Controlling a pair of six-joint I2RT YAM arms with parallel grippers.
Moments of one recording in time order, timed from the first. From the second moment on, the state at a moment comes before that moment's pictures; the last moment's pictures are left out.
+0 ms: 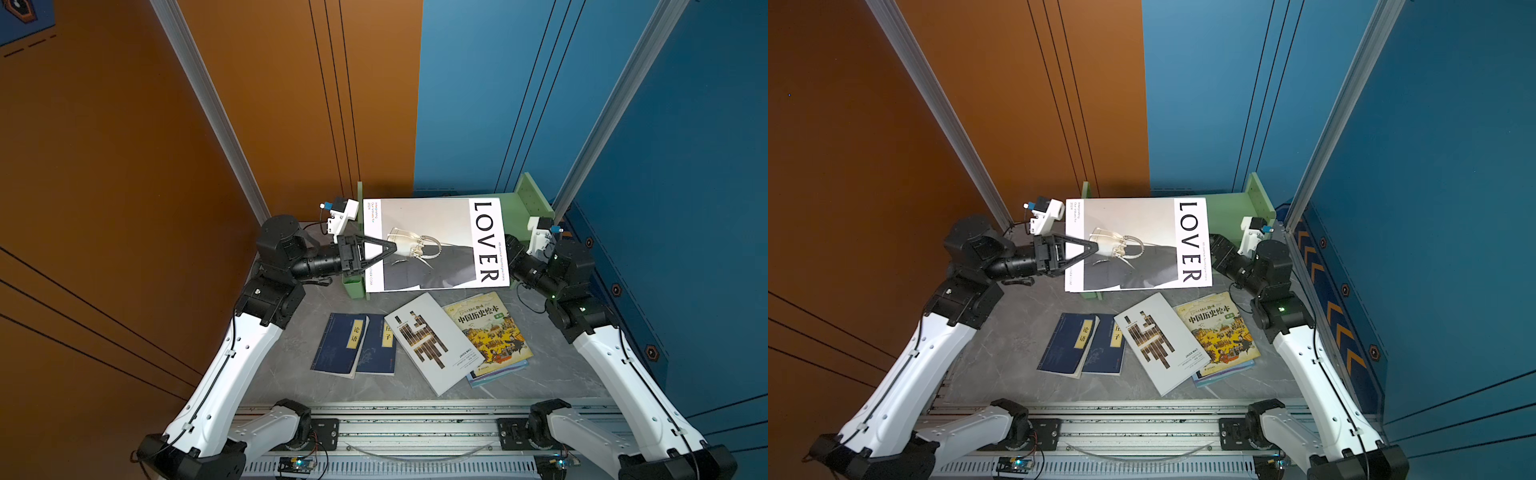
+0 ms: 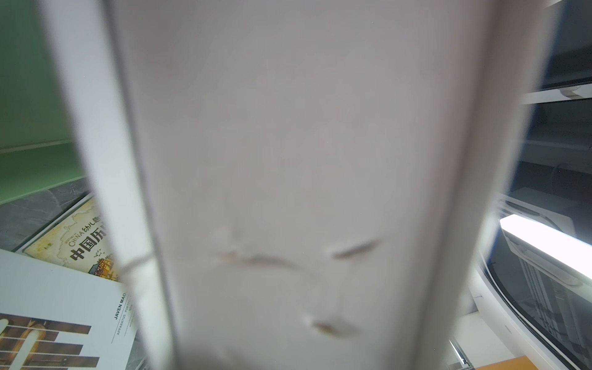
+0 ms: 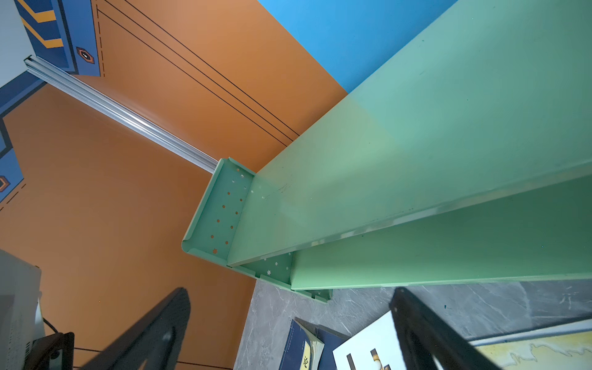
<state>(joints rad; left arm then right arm) -0.34 1.11 1.35 -0.21 1.00 -1.05 0.20 1.02 1.02 -0.16 -0.38 0.84</state>
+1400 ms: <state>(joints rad) -0.39 1.28 1.50 0.04 0.95 -1.15 0.10 1.02 1.02 0.03 -0.49 0.96</state>
